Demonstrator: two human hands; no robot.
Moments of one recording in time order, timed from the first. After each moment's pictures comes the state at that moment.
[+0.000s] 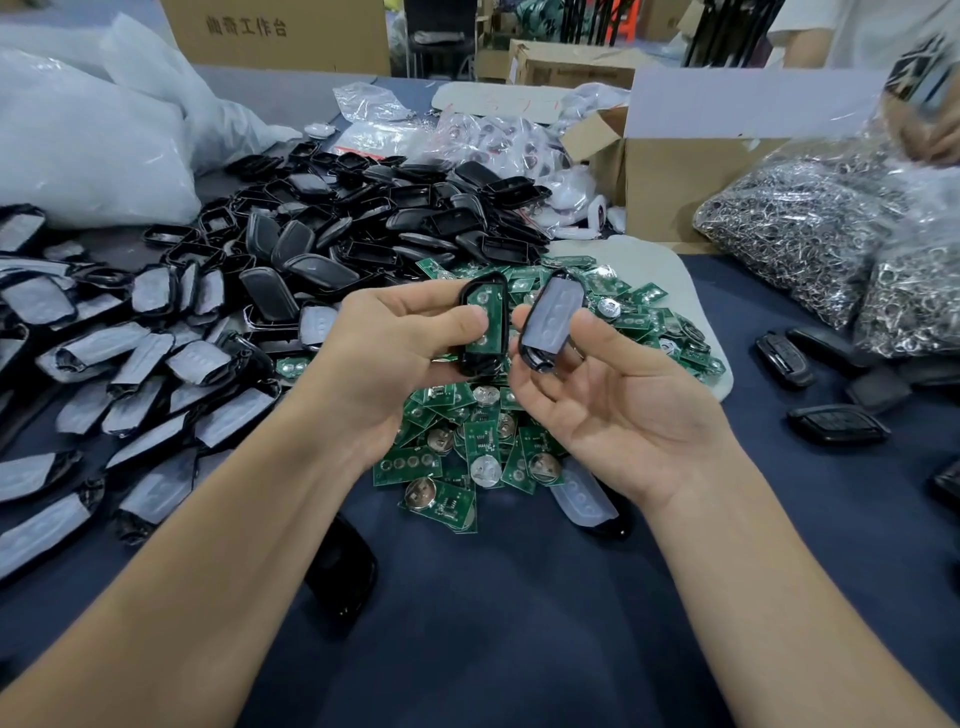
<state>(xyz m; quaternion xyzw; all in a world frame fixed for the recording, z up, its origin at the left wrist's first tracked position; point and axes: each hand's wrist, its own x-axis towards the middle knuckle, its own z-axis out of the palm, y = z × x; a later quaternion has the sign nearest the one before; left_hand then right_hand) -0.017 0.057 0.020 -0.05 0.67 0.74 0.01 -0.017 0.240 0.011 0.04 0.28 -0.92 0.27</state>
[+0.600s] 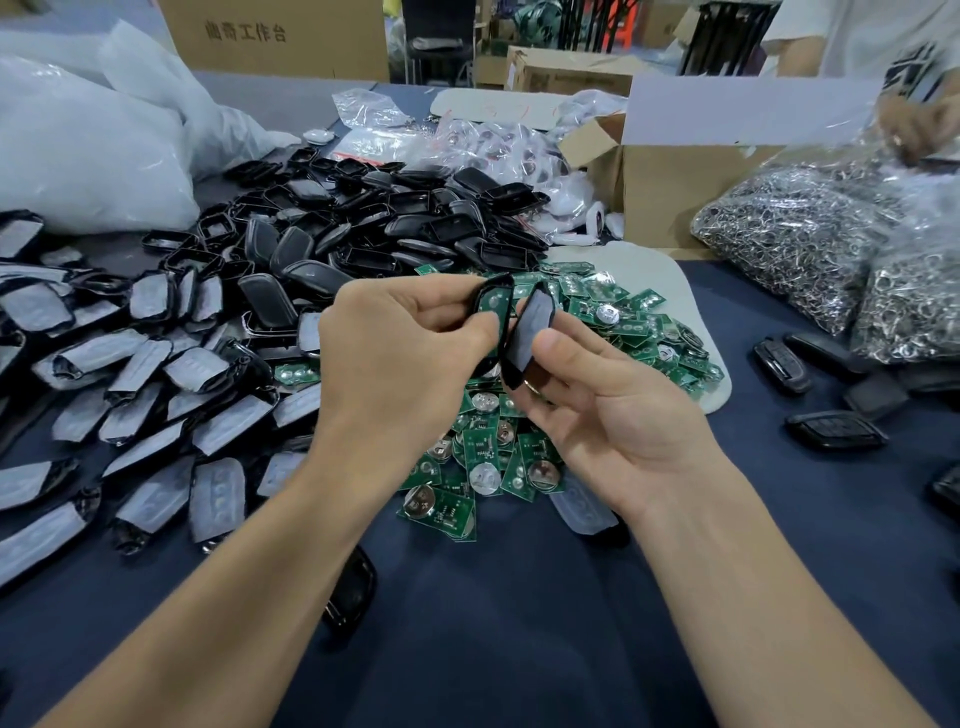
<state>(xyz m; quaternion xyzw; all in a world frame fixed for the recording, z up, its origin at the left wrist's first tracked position) -0.004 0.078 0.024 -0.01 0.77 0.58 -0.25 -0.017 0.229 0.008 0.02 0.43 -0.88 0.19</state>
